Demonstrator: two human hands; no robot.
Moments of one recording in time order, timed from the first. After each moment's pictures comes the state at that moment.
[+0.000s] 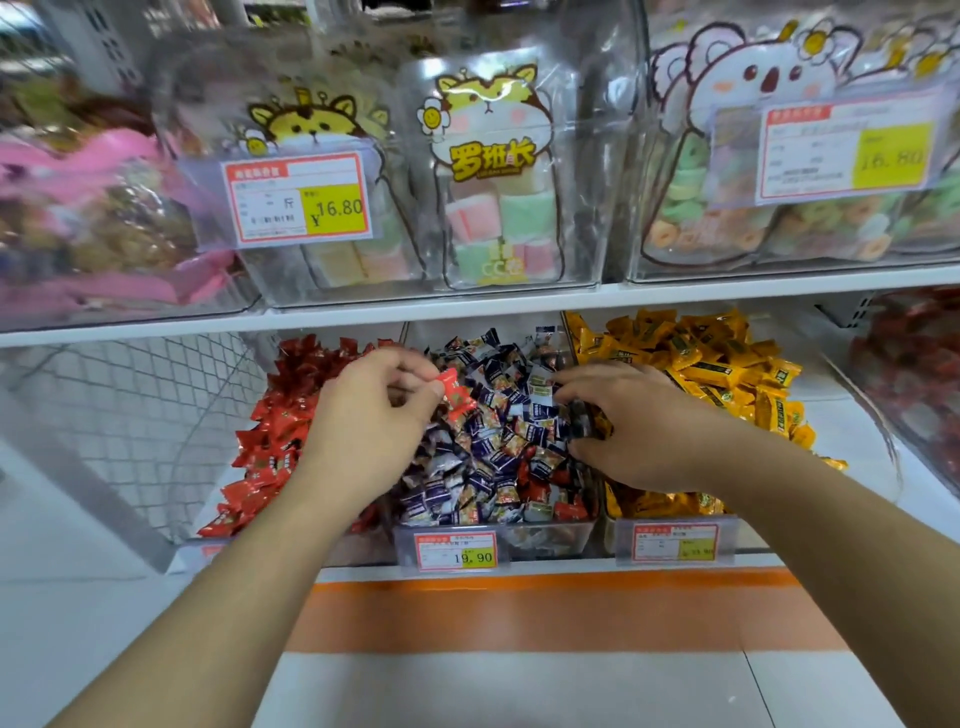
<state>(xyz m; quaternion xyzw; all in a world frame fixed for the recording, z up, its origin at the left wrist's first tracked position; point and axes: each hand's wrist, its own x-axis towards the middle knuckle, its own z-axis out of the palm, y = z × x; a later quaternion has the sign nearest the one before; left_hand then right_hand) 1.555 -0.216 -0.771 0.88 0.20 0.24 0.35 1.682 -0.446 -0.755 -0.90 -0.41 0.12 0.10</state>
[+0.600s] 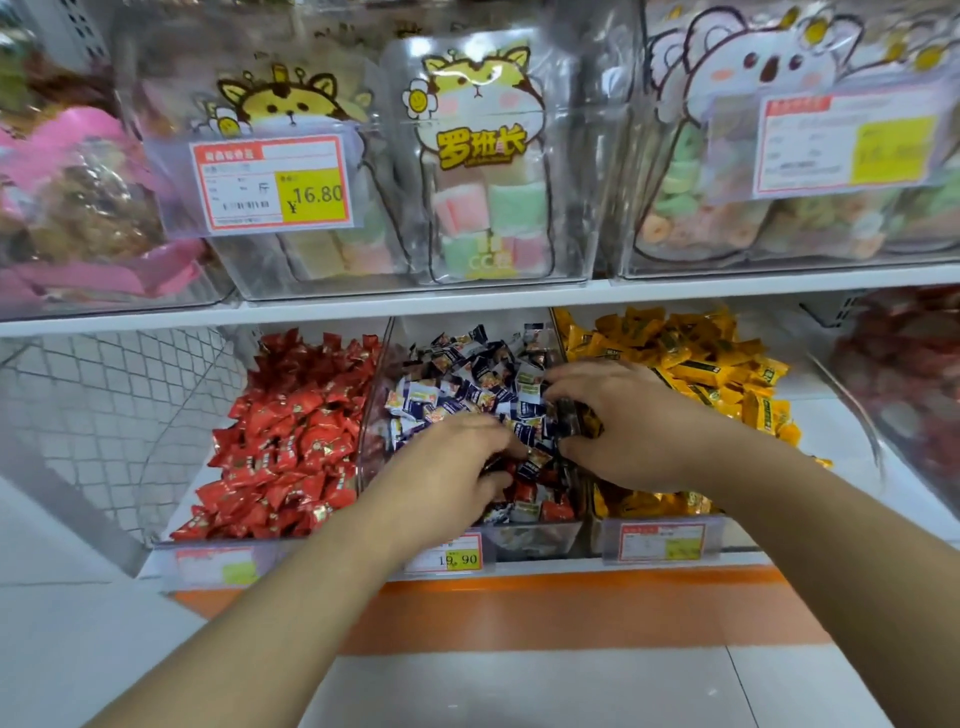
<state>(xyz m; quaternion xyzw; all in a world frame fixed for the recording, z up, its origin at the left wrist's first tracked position) 1.575 -0.256 -0.814 0.98 -0.02 0.05 0.16 1.683 -0.448 -0.755 -0.90 -0.41 0.12 0.11</state>
